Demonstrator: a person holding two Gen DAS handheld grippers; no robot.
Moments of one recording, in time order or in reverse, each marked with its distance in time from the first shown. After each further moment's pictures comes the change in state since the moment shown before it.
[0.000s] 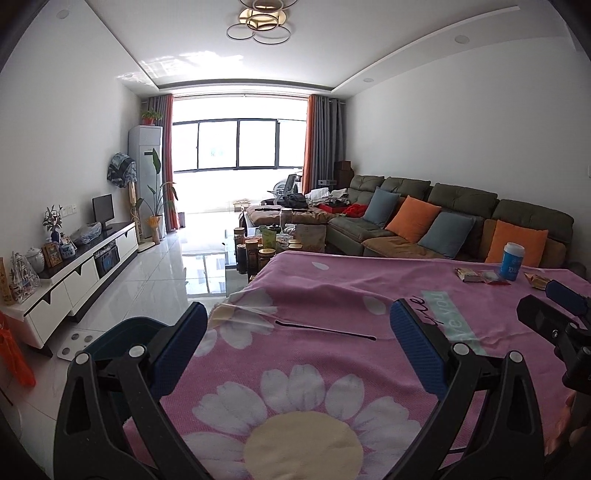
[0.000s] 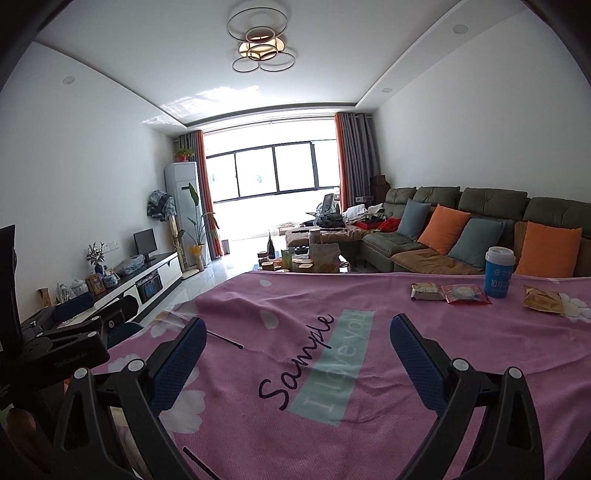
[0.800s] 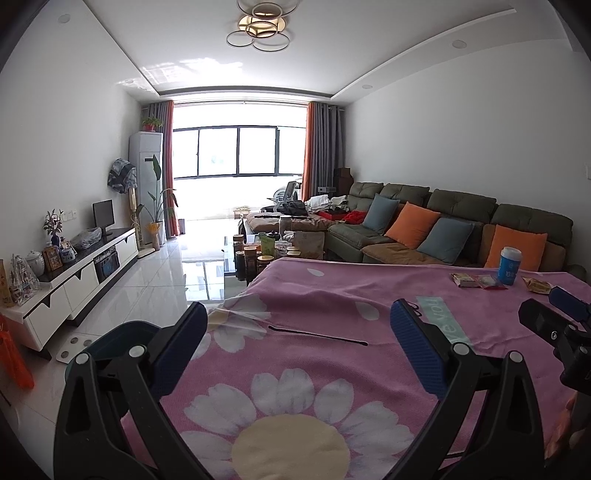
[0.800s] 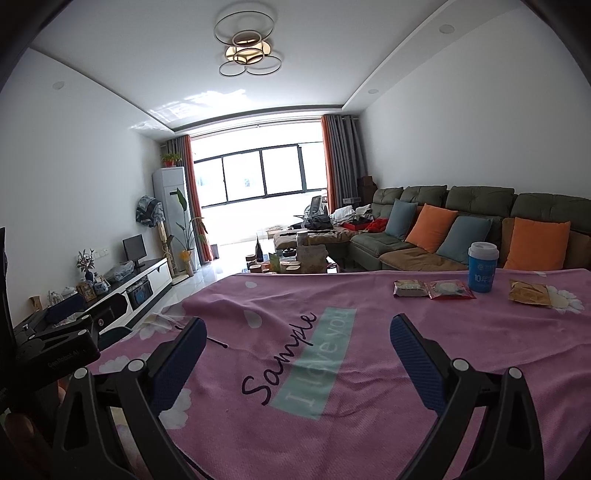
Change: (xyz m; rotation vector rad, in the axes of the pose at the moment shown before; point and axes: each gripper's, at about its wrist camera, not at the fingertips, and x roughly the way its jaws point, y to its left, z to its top) left arm -0.003 -0.005 -0.001 0.001 -0.029 -0.004; right arm -0.008 -0.010 -0.003 0.023 -0.018 -0.039
